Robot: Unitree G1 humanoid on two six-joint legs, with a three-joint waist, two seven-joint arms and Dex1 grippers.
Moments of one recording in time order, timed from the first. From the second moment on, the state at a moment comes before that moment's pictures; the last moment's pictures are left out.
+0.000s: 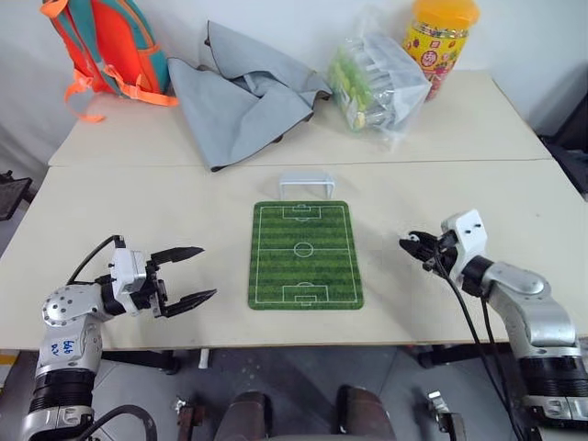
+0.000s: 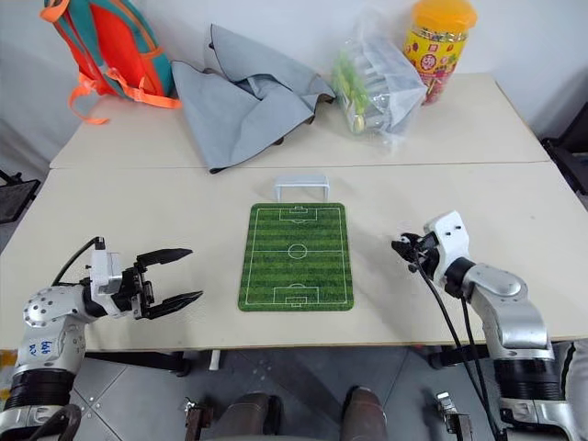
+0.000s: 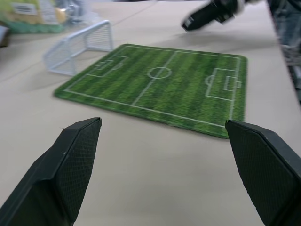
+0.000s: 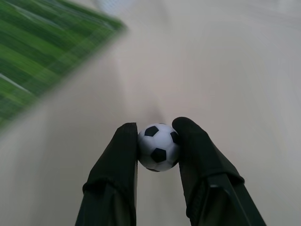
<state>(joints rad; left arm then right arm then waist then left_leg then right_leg) -0.21 0.62 0.23 0.32 -0.47 -0.21 -1.34 -0.28 -0.65 -0.13 -0.08 0.38 0.44 0.72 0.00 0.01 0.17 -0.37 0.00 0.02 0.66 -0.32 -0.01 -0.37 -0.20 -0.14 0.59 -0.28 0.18</state>
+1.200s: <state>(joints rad) -0.20 0.57 0.20 0.39 -0.47 -0.32 -1.37 -0.69 -0.53 0.54 -0.06 0.17 0.56 1.15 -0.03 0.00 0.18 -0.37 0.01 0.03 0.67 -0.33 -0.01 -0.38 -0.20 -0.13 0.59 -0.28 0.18</state>
